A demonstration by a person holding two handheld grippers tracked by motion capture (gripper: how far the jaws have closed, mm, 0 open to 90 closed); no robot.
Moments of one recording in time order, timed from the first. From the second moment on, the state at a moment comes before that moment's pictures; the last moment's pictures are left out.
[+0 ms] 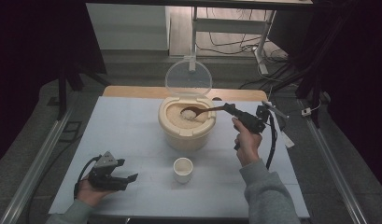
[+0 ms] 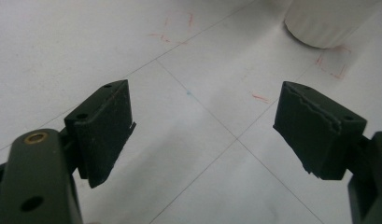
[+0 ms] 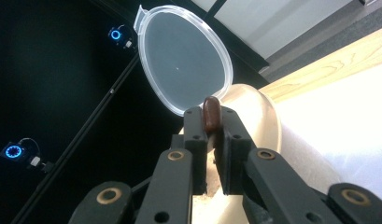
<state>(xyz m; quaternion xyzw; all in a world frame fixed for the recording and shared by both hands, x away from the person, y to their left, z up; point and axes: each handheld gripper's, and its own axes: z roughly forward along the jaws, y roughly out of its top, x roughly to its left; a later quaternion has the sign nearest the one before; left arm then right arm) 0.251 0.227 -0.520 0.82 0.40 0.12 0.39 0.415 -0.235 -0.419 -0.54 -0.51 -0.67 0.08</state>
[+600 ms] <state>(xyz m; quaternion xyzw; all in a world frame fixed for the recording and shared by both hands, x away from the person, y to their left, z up) 0.252 0.226 -0.520 0.82 0.40 0.12 0.39 0.412 -0.244 -0.416 -0.55 -0.49 -0.67 0.10</state>
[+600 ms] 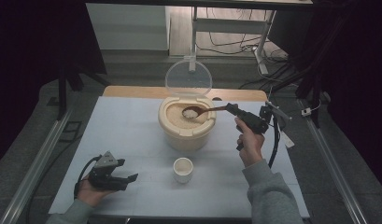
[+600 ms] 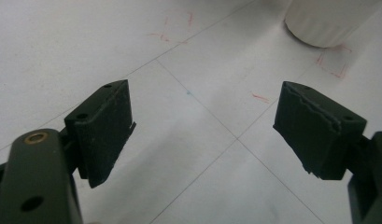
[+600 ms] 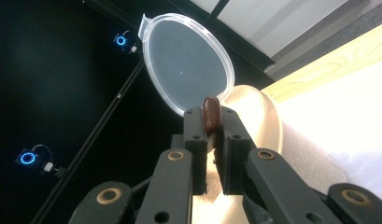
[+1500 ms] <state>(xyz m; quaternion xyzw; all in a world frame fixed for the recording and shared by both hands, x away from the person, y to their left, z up) 0.252 0.226 -0.520 0.82 0.40 0.12 0.39 0.381 -0.260 -0.413 -0.53 -0.51 -0.67 0.14</state>
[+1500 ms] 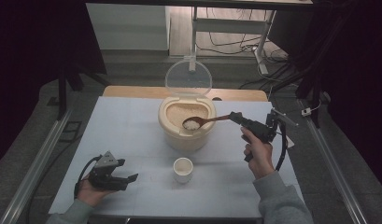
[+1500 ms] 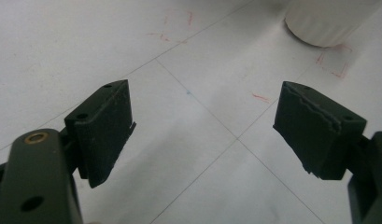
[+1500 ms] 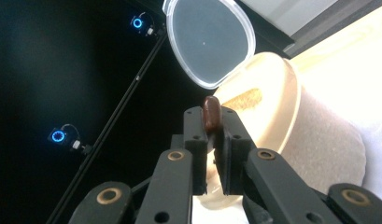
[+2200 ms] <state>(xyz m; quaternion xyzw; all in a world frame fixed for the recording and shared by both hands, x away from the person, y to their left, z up) 0.253 0.225 -0.521 0.82 0.40 0.12 0.39 0.357 -0.256 -0.427 -0.51 -0.56 -0.63 0.17</state>
